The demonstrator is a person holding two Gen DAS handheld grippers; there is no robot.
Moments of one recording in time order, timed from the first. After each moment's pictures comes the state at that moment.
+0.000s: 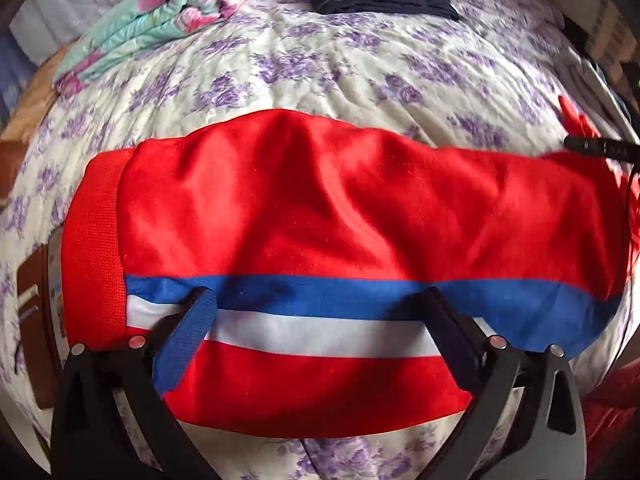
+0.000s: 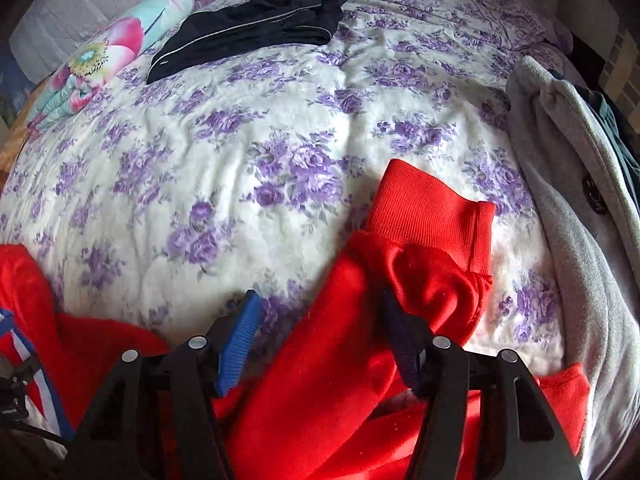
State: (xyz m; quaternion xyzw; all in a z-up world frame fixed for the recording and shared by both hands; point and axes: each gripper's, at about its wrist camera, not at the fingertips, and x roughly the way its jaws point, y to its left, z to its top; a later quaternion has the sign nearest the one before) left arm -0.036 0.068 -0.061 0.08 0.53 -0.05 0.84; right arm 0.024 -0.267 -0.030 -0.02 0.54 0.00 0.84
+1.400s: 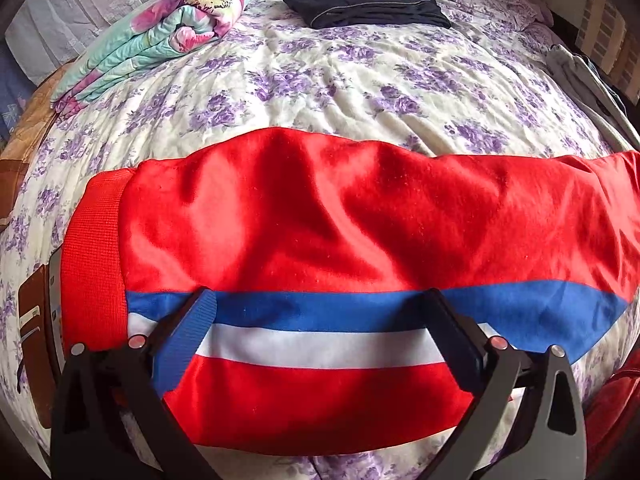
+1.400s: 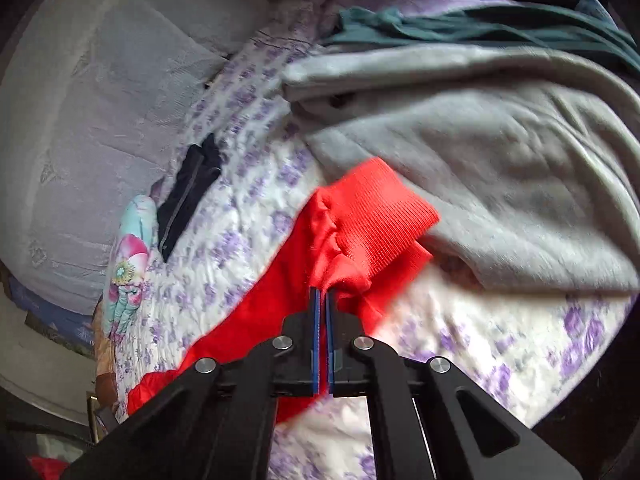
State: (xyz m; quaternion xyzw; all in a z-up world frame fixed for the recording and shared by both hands) left arm -0.033 0.071 -0.061 0.09 0.50 -0.06 0.86; right arm -0.158 -0.423 0.010 0.38 0.42 -0.10 0.82
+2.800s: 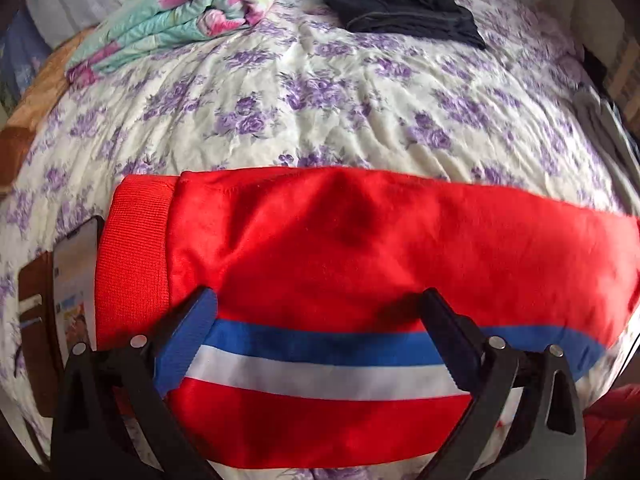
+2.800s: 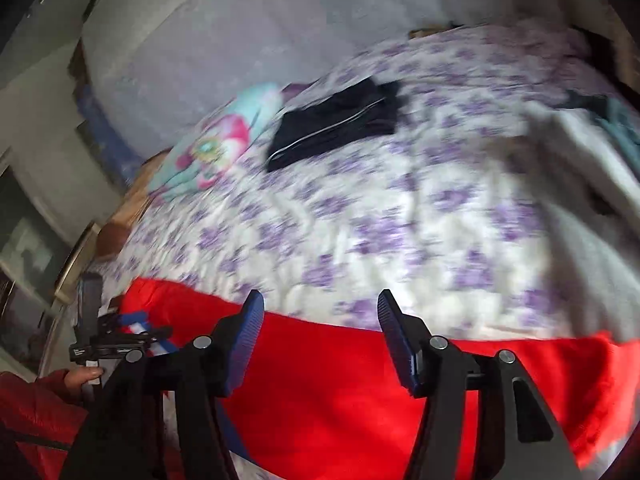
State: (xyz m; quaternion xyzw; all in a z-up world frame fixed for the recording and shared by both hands) left arm -0.012 0.078 -0.052 0.06 0.52 -0.03 0.85; right arm -0.019 -0.280 0.052 0.12 0.44 0.20 0.87
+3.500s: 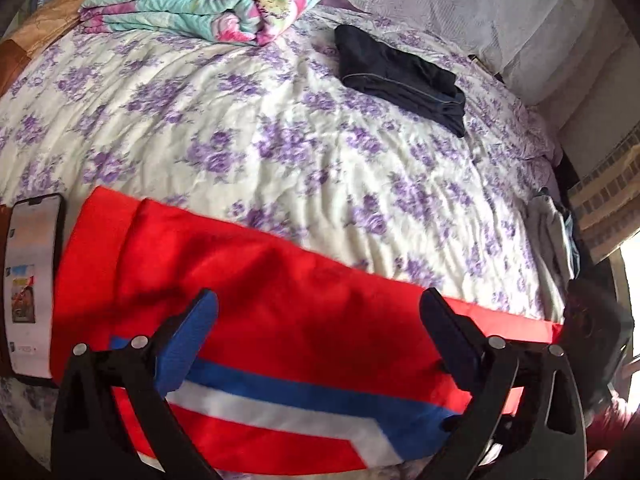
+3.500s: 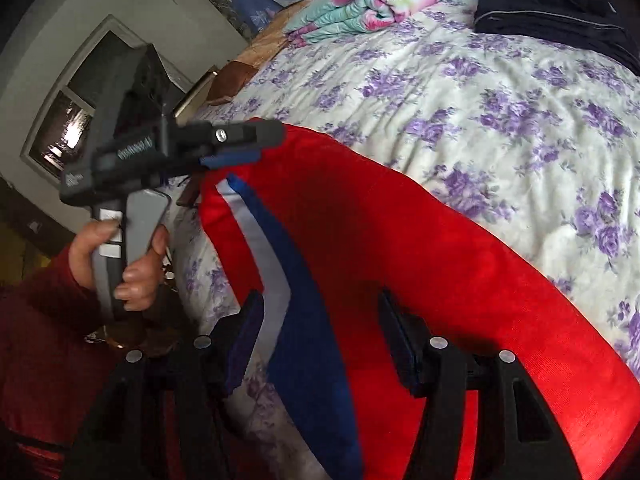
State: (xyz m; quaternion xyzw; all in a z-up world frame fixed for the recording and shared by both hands) left arm 0.015 0.085 -0.008 -0.17 0.49 -0.08 0.85; right arm -0.013 -0.145 -0.001 0.03 0.55 0.44 0.71
